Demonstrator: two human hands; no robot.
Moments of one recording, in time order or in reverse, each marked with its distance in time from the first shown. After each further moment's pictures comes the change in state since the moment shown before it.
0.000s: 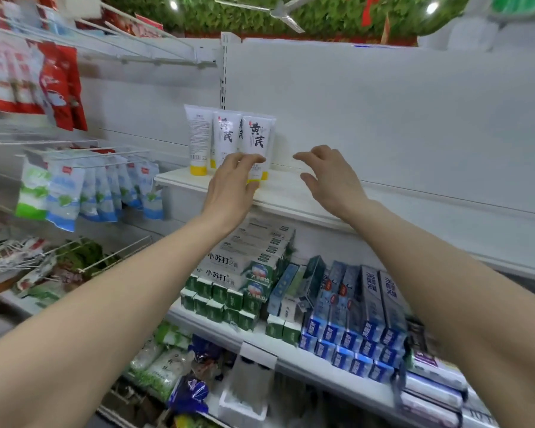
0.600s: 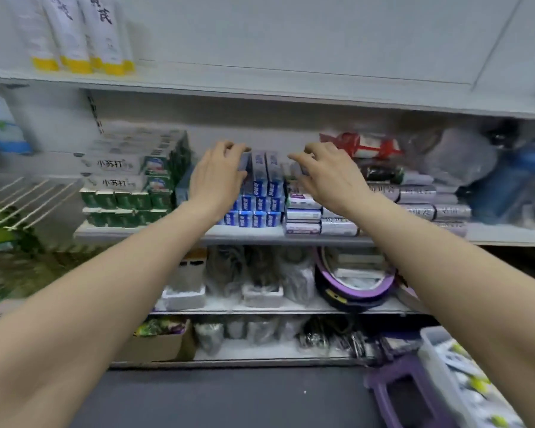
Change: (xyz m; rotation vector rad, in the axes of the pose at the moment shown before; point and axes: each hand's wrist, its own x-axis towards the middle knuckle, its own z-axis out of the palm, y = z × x) left_hand -0.214 0.155 0.055 0.028 -0.278 0.221; right_hand -0.343 0.010 -0.103 -0.421 -0.176 0.169
